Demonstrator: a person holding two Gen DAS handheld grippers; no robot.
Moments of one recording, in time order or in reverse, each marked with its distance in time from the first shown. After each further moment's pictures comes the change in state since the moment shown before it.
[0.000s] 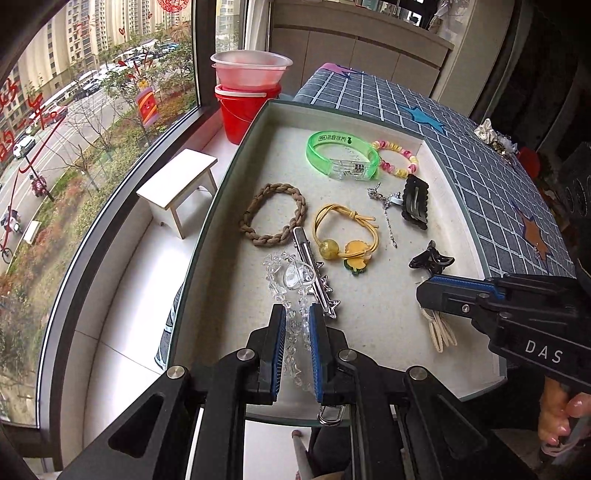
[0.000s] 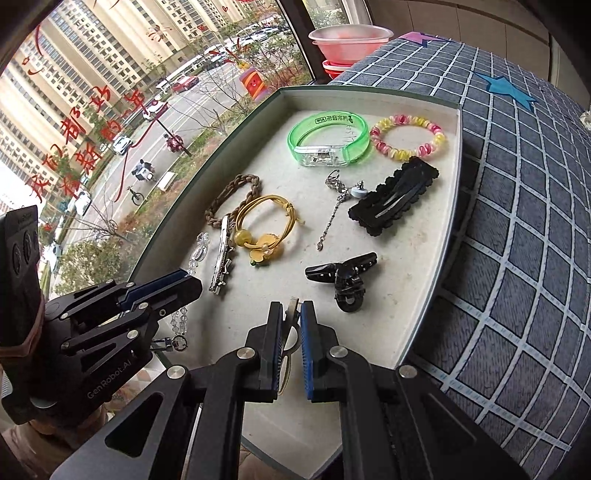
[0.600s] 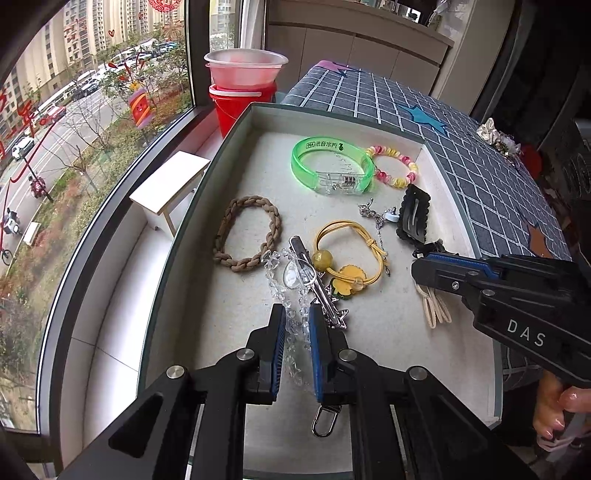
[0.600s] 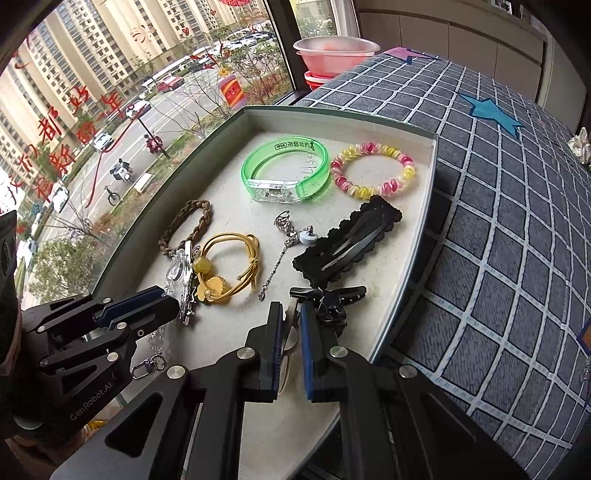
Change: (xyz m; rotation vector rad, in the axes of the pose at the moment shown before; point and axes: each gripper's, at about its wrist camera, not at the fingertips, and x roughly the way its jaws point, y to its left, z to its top) left arm 0.017 -0.015 0.021 0.010 0.003 0.006; right arm 0.005 -0.017 0.029 -0.032 -0.032 -0.108
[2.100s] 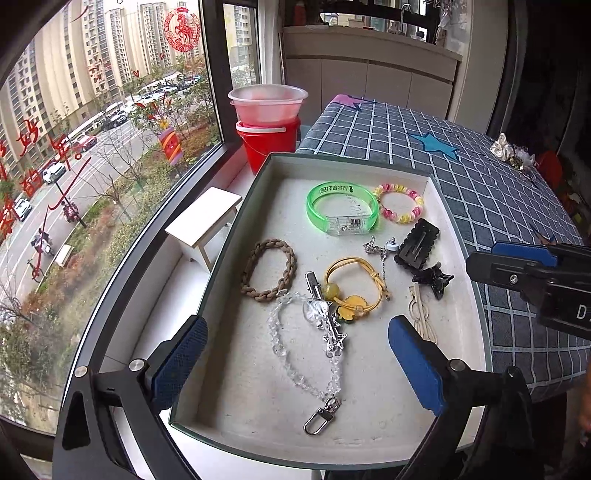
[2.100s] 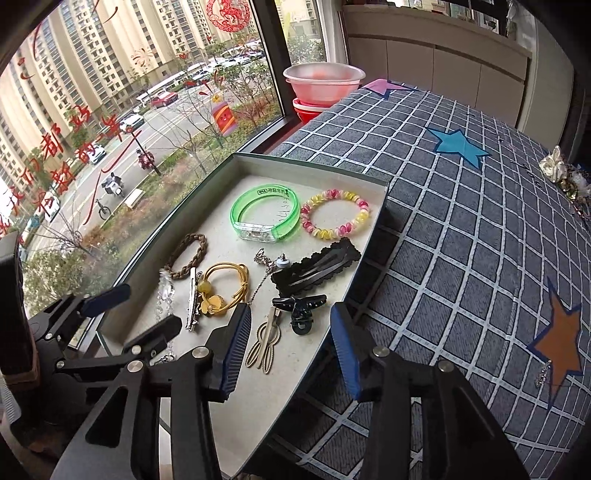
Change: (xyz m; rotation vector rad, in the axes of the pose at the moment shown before) left arm -0.034 -0.020 0.003 0.029 -0.131 0.143; right arm -0.059 -0.015 0.004 0.015 -0.089 -0.049
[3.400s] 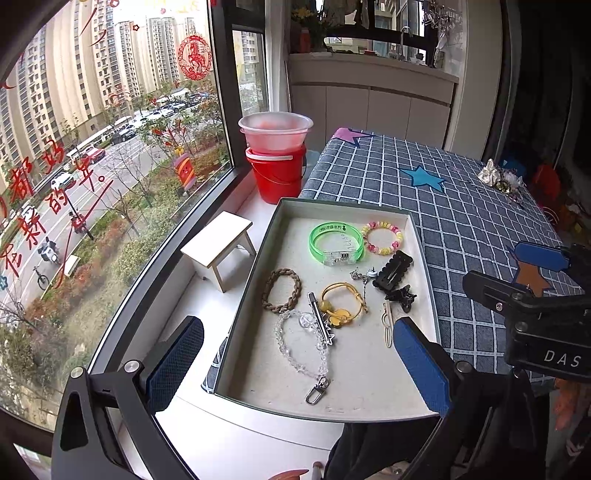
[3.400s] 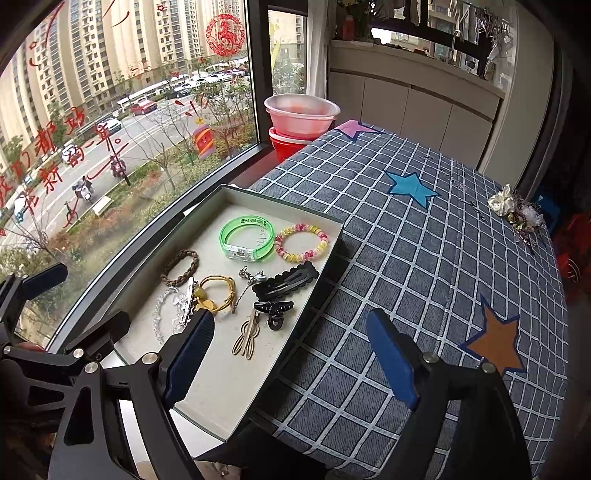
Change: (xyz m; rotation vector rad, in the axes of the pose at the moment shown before) left arm -0.078 0.004 0.008 -0.020 -0.076 0.028; right arm -0.070 0.029 -0.008 -0.088 -0.112 -0.196
